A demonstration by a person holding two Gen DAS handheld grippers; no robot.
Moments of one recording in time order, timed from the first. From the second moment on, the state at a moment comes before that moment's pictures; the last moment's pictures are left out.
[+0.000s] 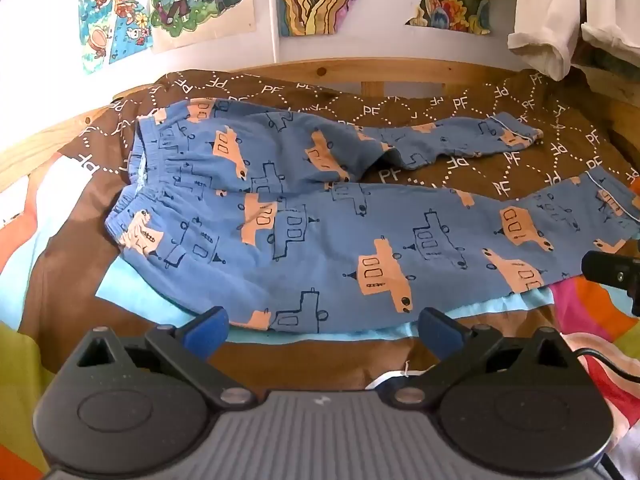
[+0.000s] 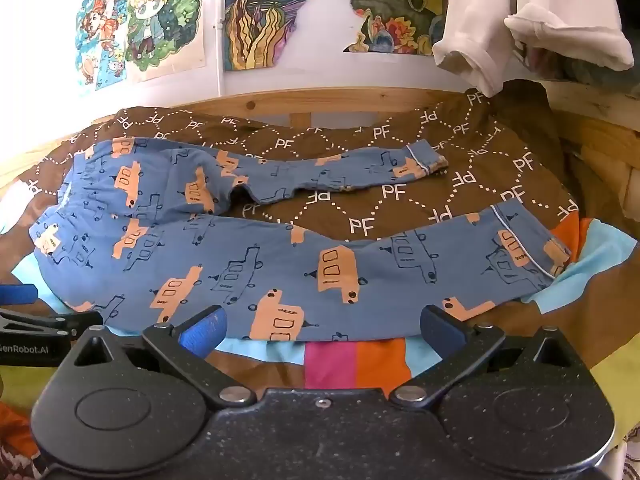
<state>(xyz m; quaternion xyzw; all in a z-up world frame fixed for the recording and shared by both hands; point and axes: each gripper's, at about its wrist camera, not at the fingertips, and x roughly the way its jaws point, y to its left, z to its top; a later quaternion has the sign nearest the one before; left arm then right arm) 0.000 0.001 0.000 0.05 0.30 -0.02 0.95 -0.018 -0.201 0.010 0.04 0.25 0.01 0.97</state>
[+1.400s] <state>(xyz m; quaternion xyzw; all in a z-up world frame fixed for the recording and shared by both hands) 0.002 0.002 -0.004 0.06 0.31 -0.01 0.95 -0.017 -0.203 0.007 0.03 0.25 0.01 0.97</state>
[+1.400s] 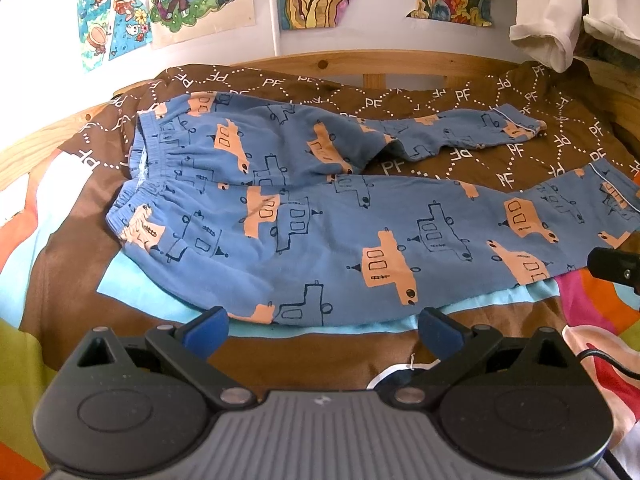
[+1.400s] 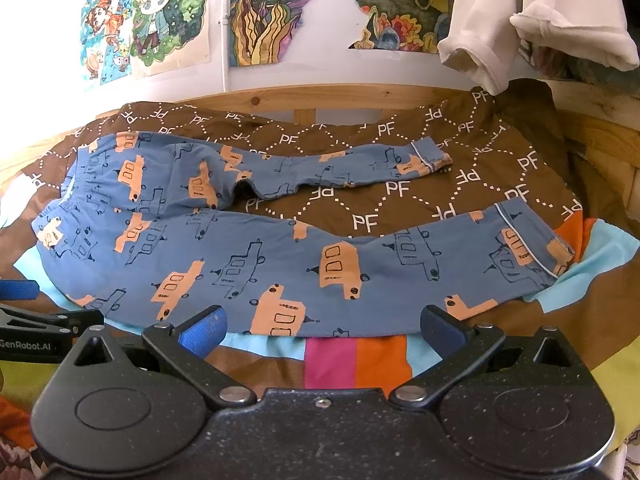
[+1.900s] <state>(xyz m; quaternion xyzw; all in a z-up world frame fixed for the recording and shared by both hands) 0.002 0.002 -0.007 0.06 0.31 -0.02 0.95 -0.017 -0.202 0.006 0.03 0.25 0.01 0.97</state>
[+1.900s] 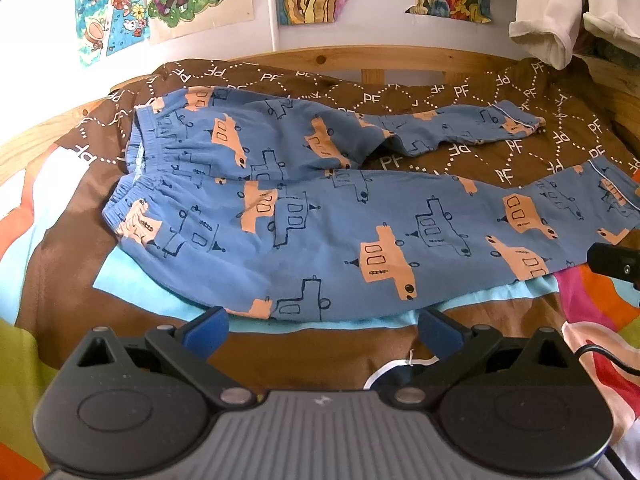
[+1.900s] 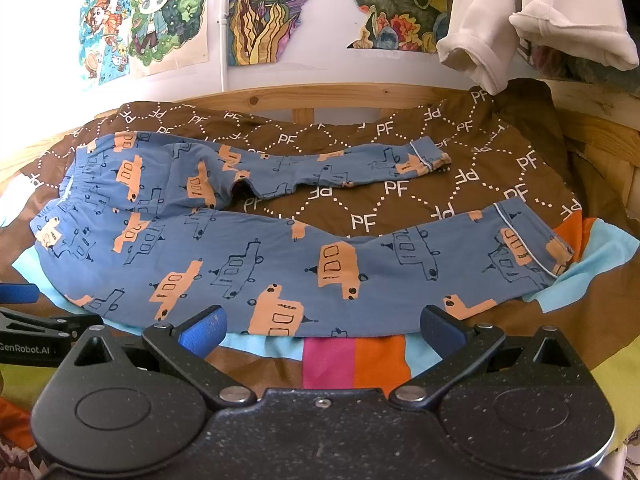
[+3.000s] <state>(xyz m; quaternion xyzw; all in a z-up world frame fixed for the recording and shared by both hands) 0.251 0.087 0.133 0.10 0.25 -0.10 0.96 0.292 -0.242 0.103 -0.06 0.25 0.28 0.93</state>
